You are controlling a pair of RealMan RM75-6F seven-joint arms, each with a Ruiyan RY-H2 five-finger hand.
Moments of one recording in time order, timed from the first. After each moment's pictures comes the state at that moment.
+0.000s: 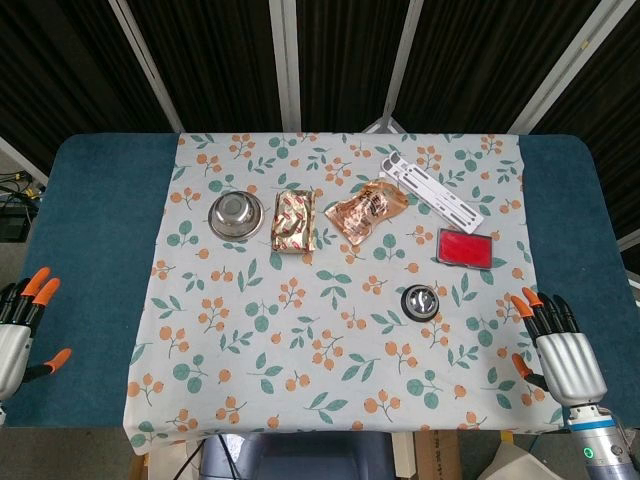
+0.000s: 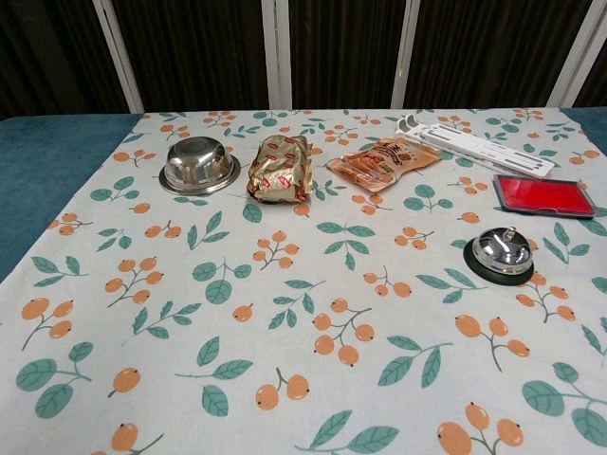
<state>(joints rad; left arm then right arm) -0.07 -1.13 -0.02 -1.58 1.56 1.54 0.05 0.12 -1.13 0.01 -1.63 -1.57 1.42 -0.12</state>
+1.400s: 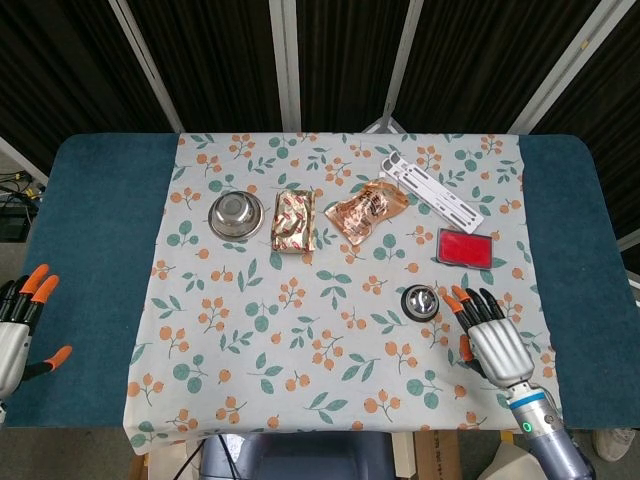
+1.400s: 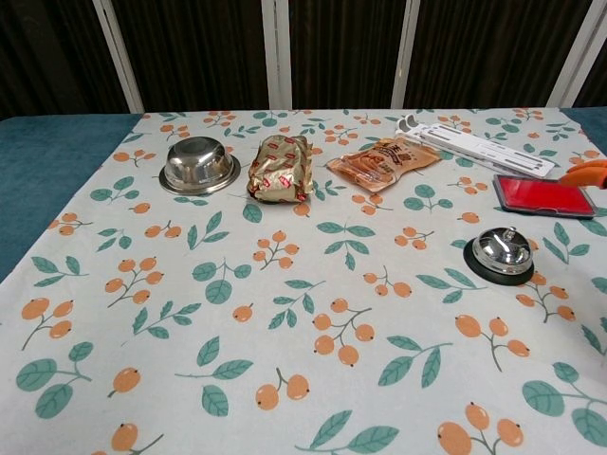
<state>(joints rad) -0.07 -1.13 -0.03 -1.58 1.56 1.54 0.05 0.26 -1.28 0.05 -1.66 -1.53 1.21 -0.26</state>
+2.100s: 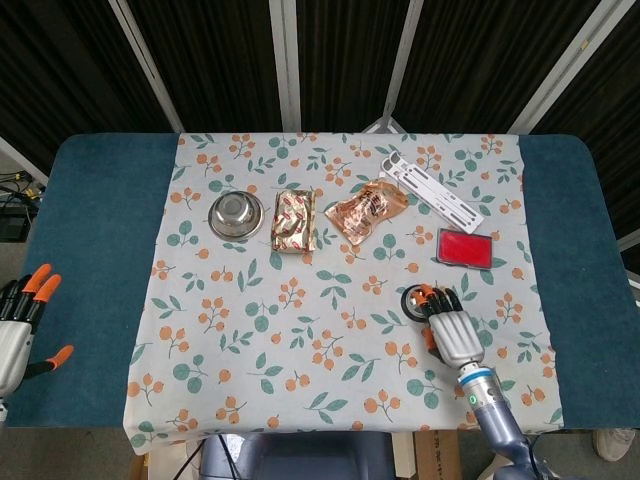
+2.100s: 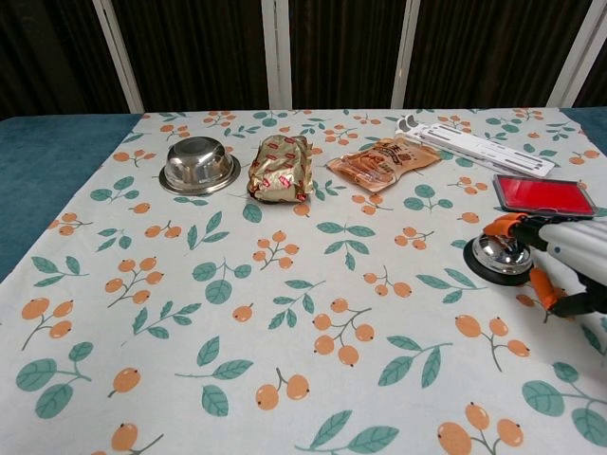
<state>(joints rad) -0.08 -1.13 -0.03 -1.59 1.55 1.53 0.05 0.36 -1.53 0.09 -1.54 -1.25 1.07 -0.44</state>
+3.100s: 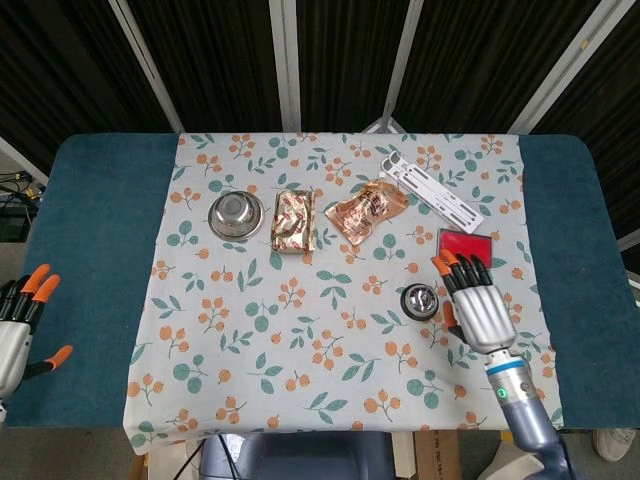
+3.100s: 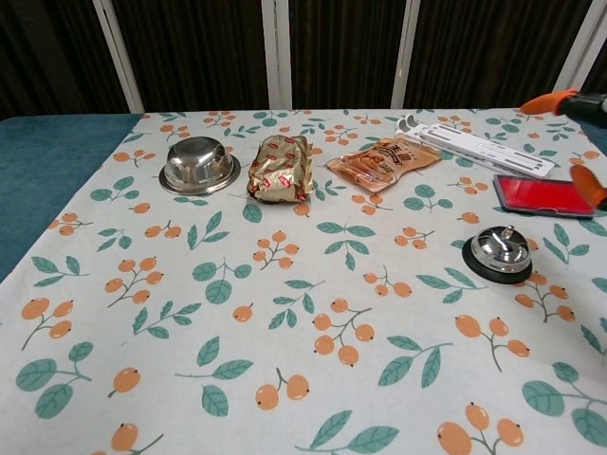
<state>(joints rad) -0.08 -1.13 -0.03 -1.58 1.56 1.54 0.05 0.34 -1.25 0.15 -1.82 -1.35 1.24 -0.42</state>
